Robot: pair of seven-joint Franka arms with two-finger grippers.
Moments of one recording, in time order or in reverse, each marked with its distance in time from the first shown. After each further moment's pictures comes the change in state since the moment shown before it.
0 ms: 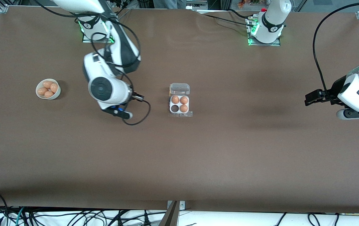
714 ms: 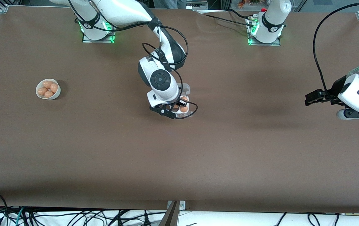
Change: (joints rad) left arm 0.000 0.000 0.001 0.000 0.000 0.000 0.000; right arm 0.157 0.223 0.025 0.187 0.059 0.278 0.208
